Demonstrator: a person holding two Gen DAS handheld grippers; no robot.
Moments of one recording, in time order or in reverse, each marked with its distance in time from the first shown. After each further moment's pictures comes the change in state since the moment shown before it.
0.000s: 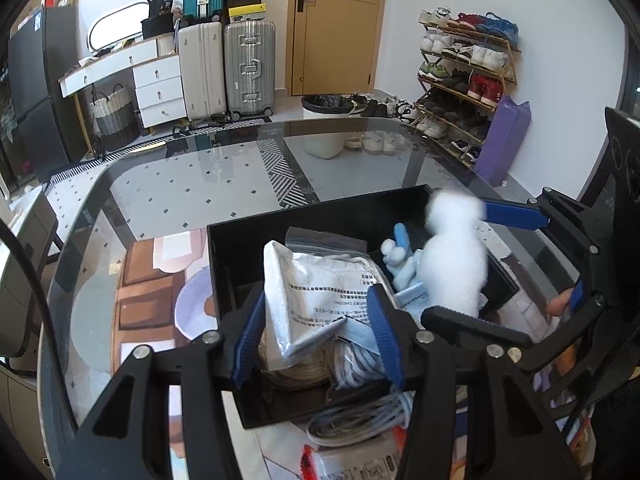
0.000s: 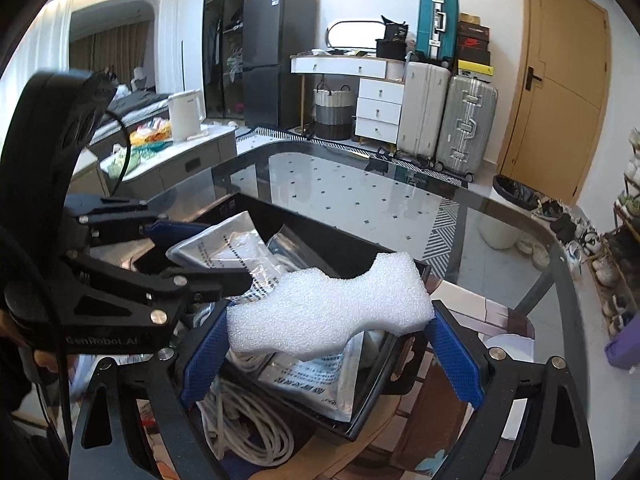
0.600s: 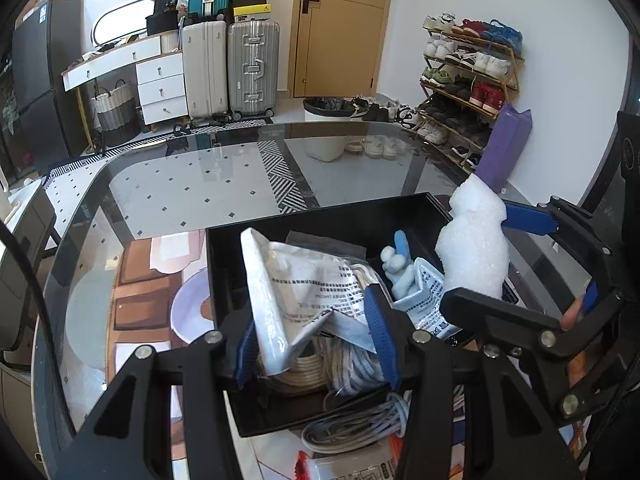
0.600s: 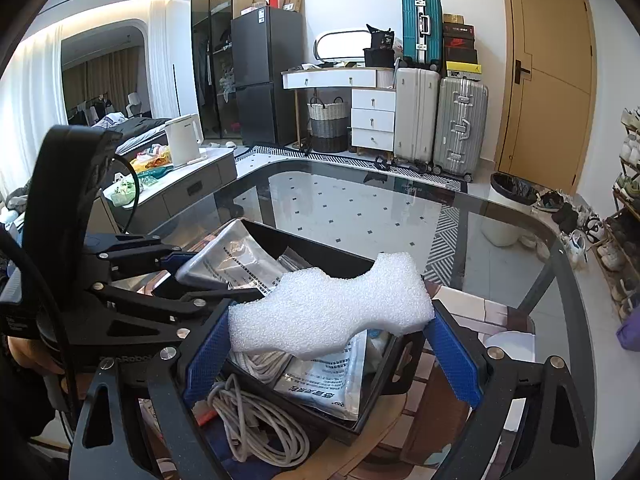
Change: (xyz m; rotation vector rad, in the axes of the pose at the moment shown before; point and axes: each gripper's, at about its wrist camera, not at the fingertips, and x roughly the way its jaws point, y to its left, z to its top) left arm 0.006 0.004 0.003 -0.021 -0.007 0.005; right arm -0.015 -0.009 0.008 0.099 -0.044 0.040
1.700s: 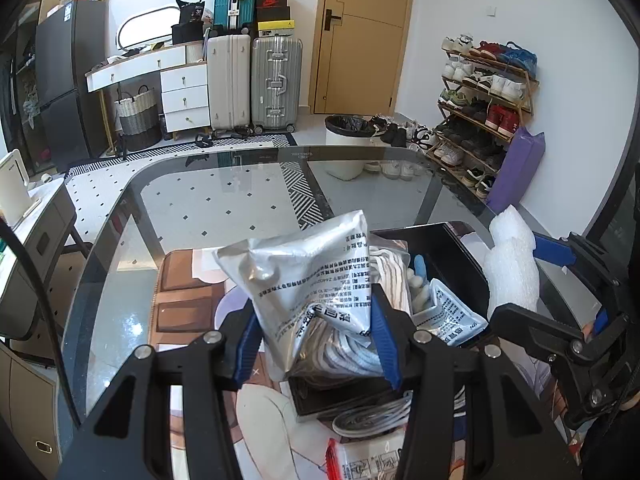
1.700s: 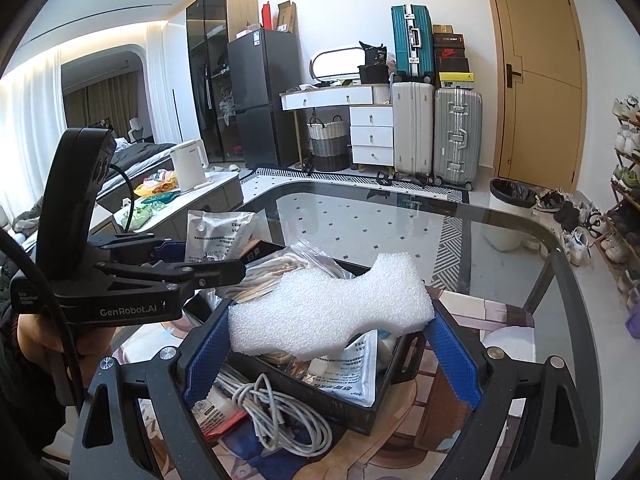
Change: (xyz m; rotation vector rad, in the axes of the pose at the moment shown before) left arm -0.029 0.018 0.006 -0.051 -0.060 0.051; right arm -0.035 0.015 -0.004 0.048 -0.073 0.021
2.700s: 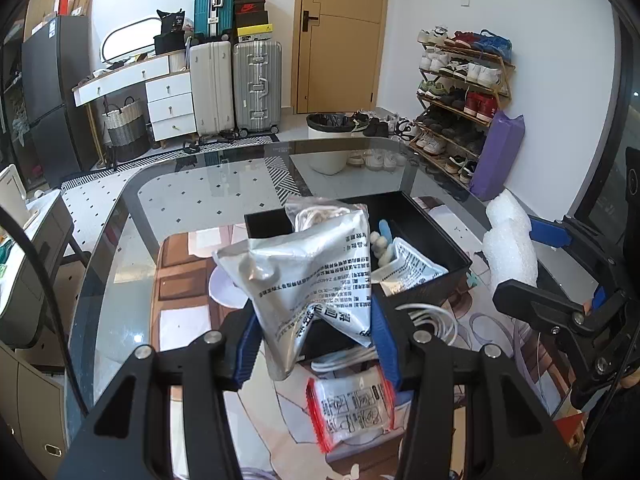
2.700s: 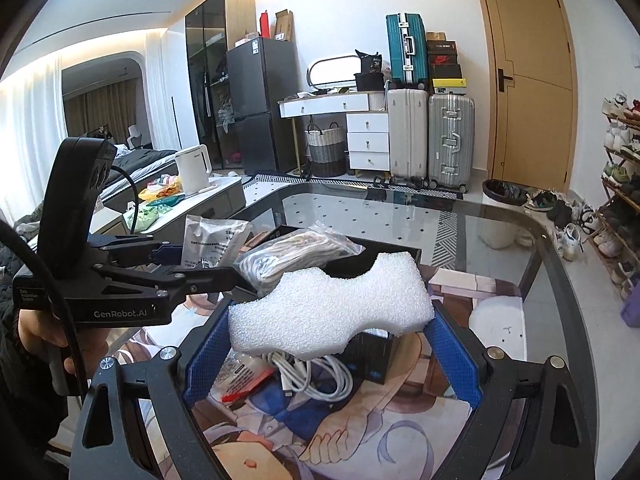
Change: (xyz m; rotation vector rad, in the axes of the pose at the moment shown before) left arm -0.042 -0.013 -0.022 0.068 -0.001 -0.031; right arm -0.057 0.025 -0.038 0.012 -0.038 -0.016
